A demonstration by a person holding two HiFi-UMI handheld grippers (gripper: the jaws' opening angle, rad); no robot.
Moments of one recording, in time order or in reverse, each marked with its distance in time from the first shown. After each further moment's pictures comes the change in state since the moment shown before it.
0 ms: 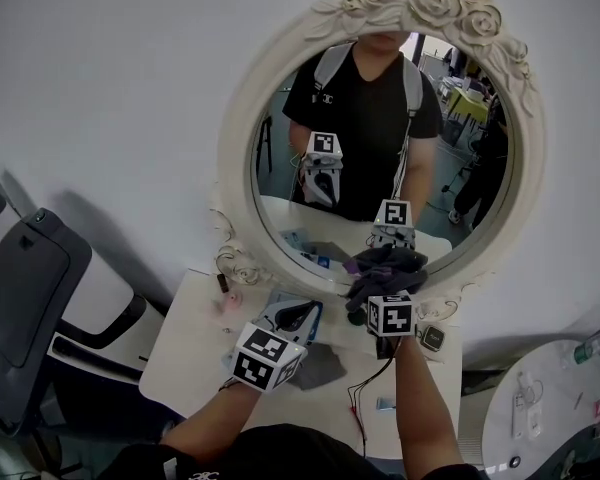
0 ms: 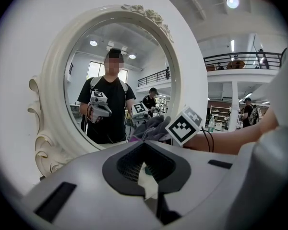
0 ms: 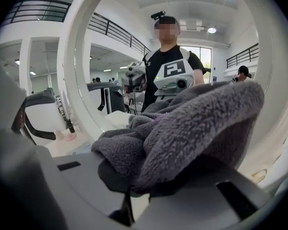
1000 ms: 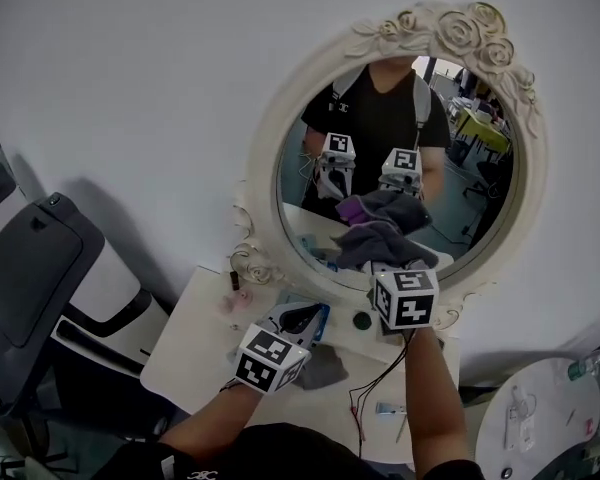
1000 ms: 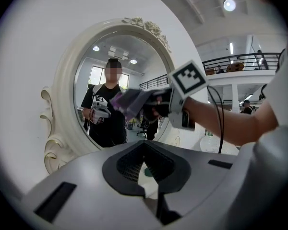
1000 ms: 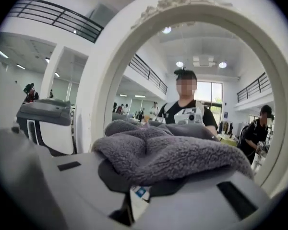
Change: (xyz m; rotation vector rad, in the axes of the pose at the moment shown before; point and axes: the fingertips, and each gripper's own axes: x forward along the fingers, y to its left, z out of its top) left arm -0.030 -0.004 0.010 -0.002 -0.058 0.011; right arm -0.101 0.069 0.174 -0.188 -0.400 0.079
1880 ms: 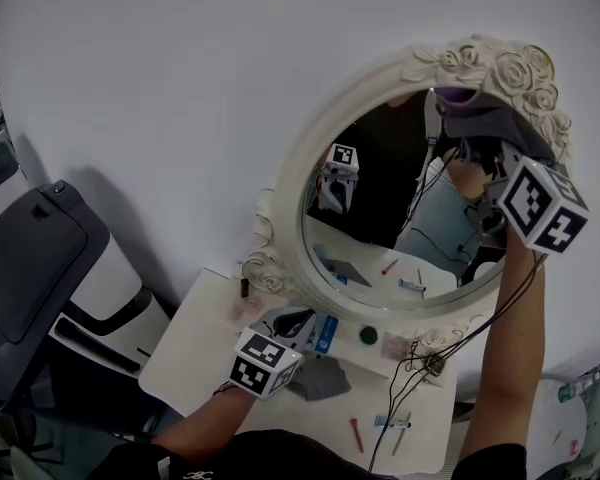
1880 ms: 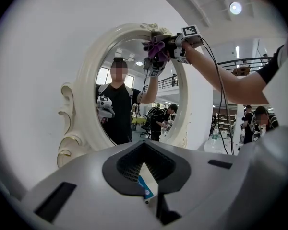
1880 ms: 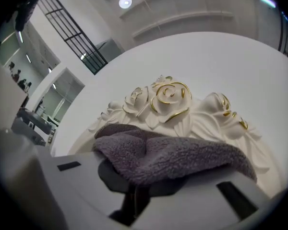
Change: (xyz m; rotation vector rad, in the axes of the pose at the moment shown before) left arm -0.020 0.051 -0.005 -0.055 -0.022 0.041; right arm -0.069 -0.086 0.310 -0.069 -0.484 -0.148
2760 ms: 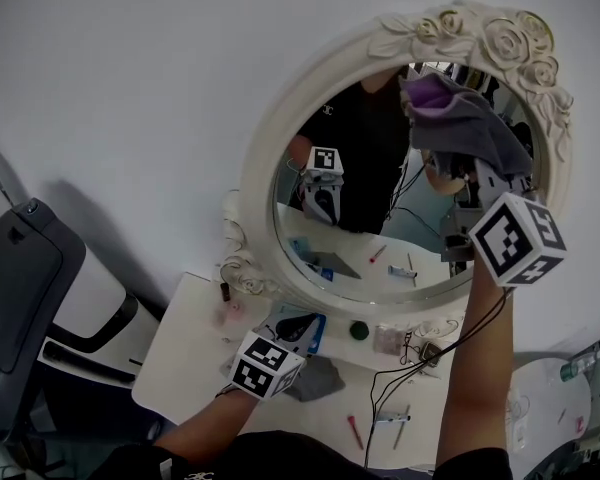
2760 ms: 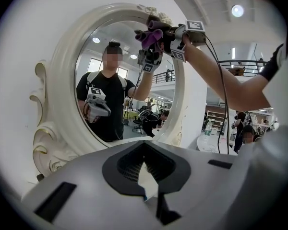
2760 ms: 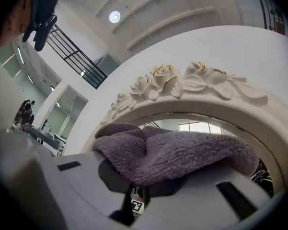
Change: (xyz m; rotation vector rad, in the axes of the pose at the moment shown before) left arm 0.047 -0.019 -0.021 0.002 0.073 -0.103; right arm -0.015 0.018 -0.042 0.147 -0.104 0.091
